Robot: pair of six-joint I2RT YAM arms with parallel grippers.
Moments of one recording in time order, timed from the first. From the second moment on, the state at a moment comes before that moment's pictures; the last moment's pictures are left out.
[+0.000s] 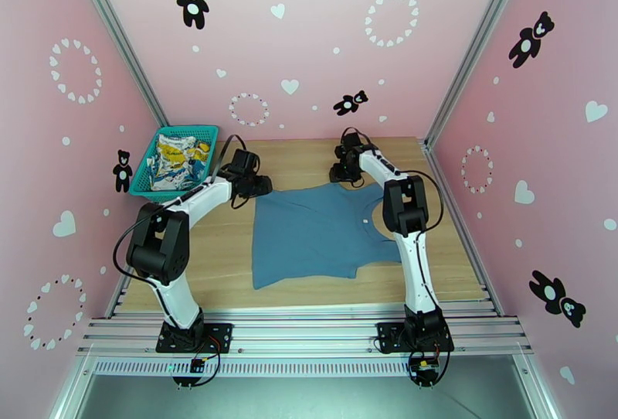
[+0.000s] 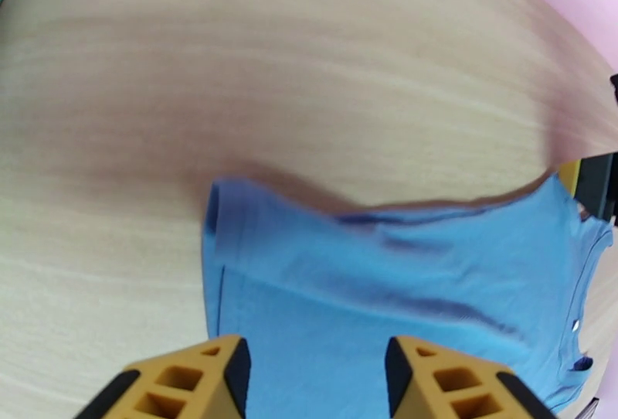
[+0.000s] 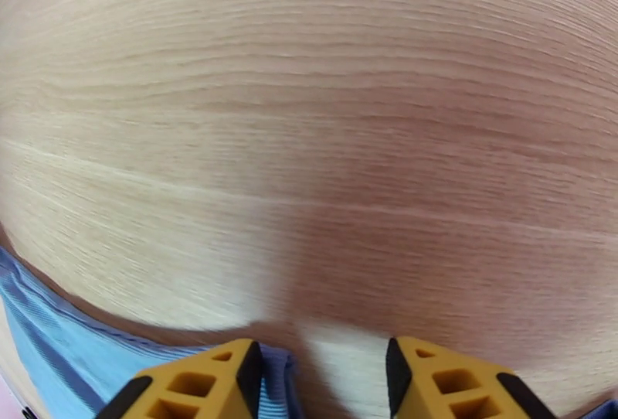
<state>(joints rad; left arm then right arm) -0.31 1.79 1.22 -0.45 0.09 -0.48 0.26 2.44 2.09 -0.85 -0.17 0.14</state>
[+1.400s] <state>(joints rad) -0.72 1.21 0.51 -0.54 0.16 -0.99 -0.22 1.24 0.57 -0.73 -0.33 0.48</state>
